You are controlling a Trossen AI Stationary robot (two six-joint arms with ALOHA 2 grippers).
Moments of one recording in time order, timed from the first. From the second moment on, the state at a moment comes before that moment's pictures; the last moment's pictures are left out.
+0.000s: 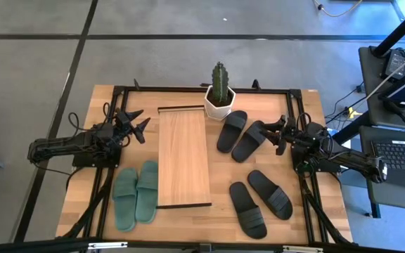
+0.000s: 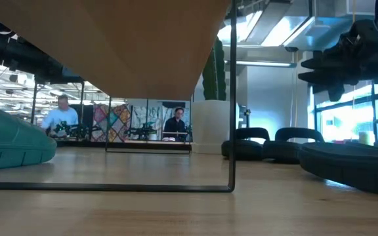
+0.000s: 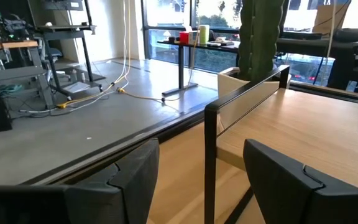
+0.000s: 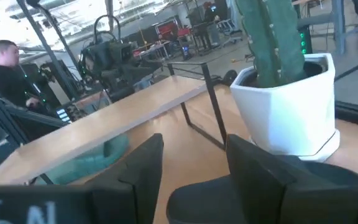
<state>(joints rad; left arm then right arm) 0.15 0.04 0.06 -0.12 -0.64 -0.09 -0.35 0.01 0.01 0.02 -0.08 0.37</state>
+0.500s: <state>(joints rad) 0.15 0.04 0.06 -0.11 -0.64 -0.09 -0.35 0.22 0.11 0.02 0.18 0.15</state>
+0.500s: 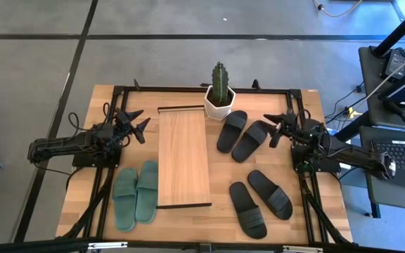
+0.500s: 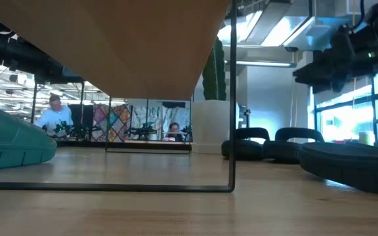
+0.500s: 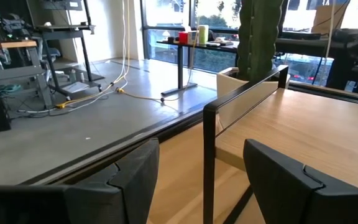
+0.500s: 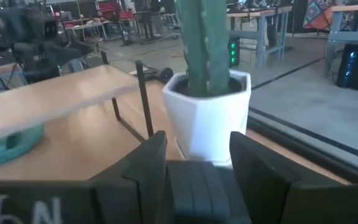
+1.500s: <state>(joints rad) 0.15 0.04 0.06 -0.12 -0.64 -0.04 -0.07 1.19 0.87 -0.80 0.34 0.30</state>
